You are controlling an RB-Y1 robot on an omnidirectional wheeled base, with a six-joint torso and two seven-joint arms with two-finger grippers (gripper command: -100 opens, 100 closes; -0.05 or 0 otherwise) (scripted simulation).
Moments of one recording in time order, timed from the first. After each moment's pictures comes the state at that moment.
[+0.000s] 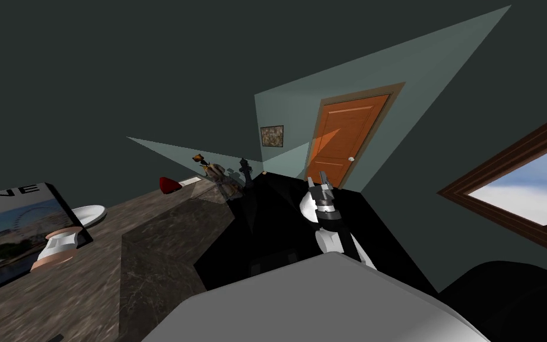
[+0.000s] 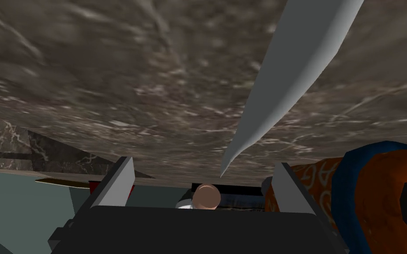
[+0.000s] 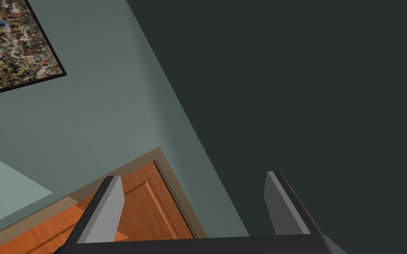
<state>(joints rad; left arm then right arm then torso) 0.86 1.19 0.03 -1.29 0.00 0.07 0.17 0.50 -0.05 0.04 -2.23 -0.06 -0.51 -0.14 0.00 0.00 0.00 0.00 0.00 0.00</state>
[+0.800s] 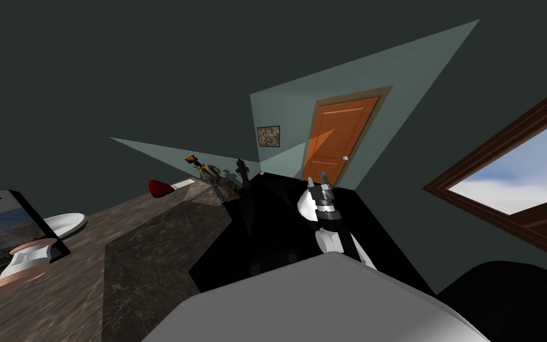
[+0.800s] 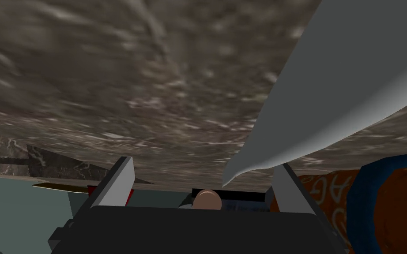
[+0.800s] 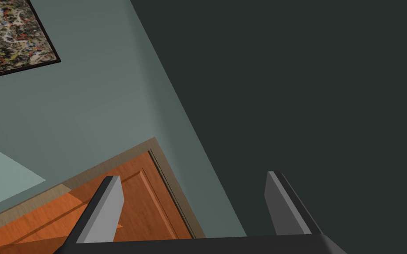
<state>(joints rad) 0.83 1.17 0.00 -1.18 -0.18 0.01 0.36 0.50 -0.05 0.04 -2.23 -0.06 -0.51 -0.14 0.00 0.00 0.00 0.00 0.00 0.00</state>
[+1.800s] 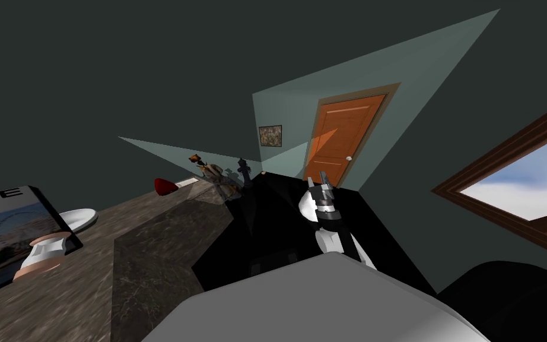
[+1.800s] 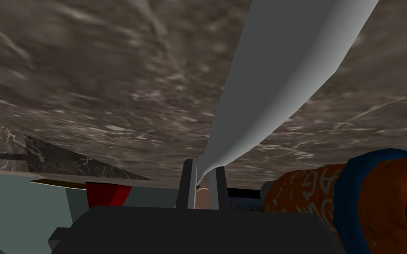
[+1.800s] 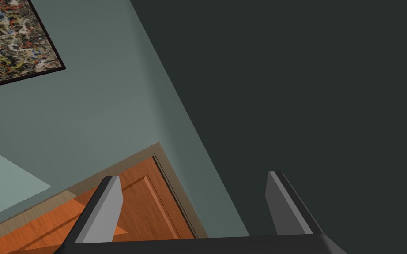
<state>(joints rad) 0.85 1.18 0.02 -1.23 -0.11 0.03 0.30 0.50 -0.05 0.04 -2.23 -0.06 -0.51 -0.14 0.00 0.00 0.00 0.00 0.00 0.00</state>
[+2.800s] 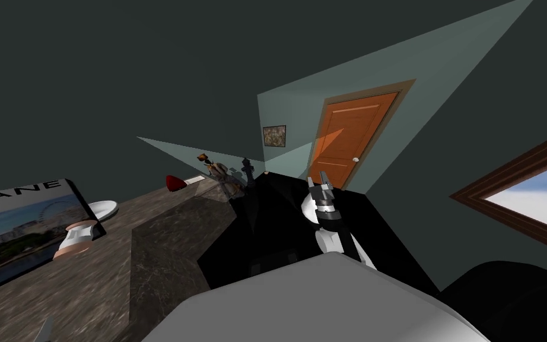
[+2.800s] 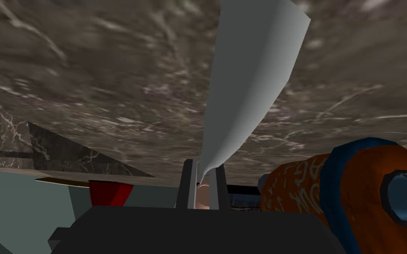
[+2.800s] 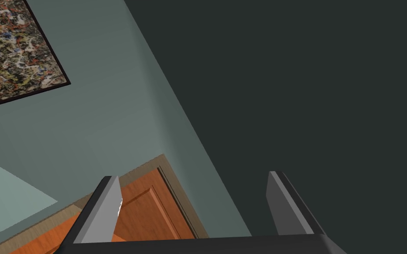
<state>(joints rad) 0.89 1.21 0.06 -1.37 0.12 0.12 0.06 0.50 -0.05 0.04 -2.23 -0.06 -0.51 -0.14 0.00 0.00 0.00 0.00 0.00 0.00</state>
